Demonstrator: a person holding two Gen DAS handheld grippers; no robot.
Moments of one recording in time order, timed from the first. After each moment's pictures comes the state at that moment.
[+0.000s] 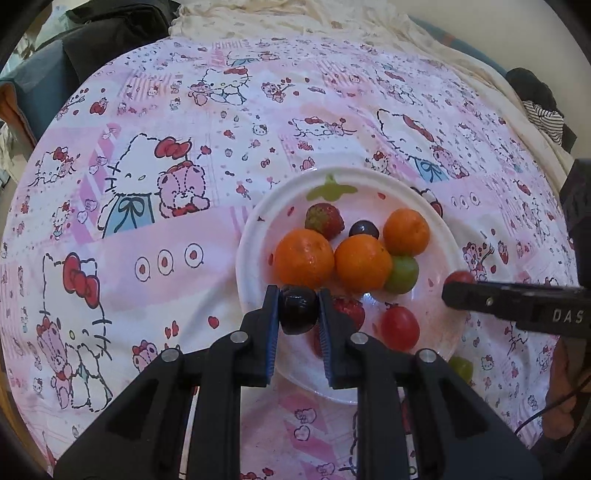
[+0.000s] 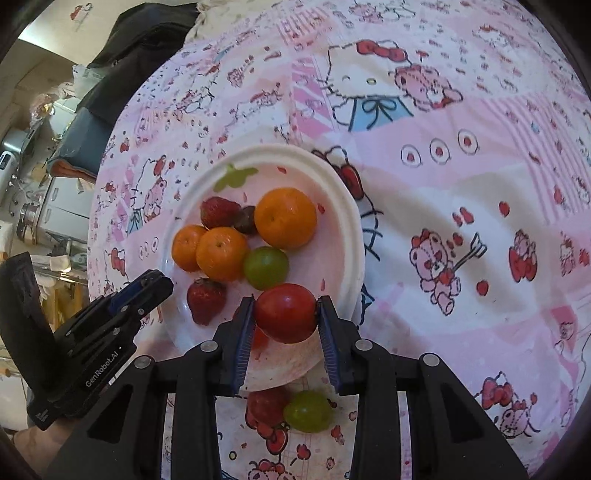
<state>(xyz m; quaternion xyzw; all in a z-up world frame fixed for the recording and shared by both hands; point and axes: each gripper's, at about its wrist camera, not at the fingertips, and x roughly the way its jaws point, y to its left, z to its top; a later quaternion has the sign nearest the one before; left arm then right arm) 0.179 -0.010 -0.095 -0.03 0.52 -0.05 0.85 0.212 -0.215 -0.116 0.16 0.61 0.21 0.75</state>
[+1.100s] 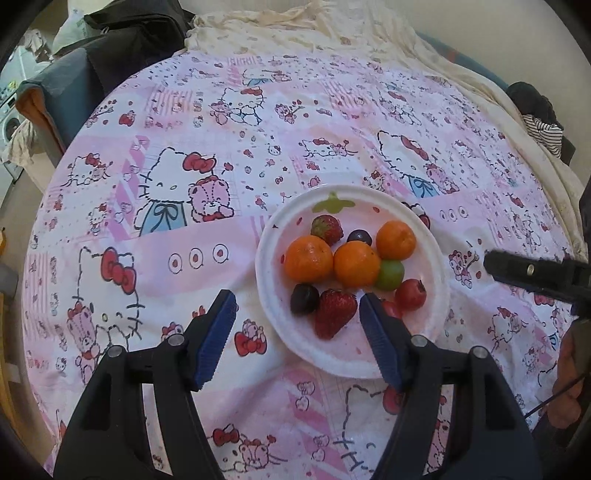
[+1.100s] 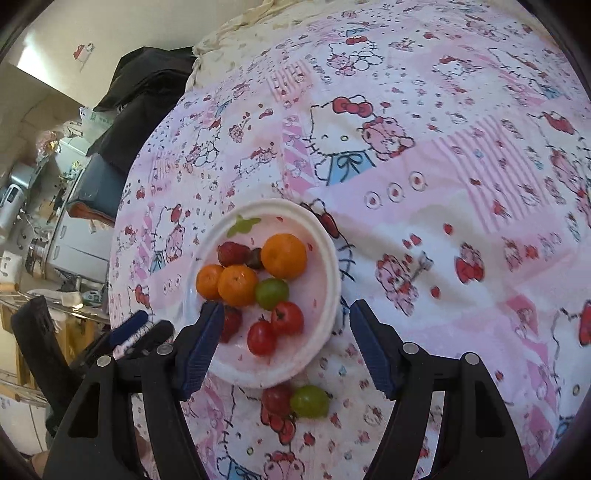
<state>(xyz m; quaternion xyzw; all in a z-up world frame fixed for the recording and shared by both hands) 0.154 -0.004 -0.058 -0.04 0.50 -0.03 0.86 0.195 -0.249 -0.069 0.20 0.55 0.19 0.79</state>
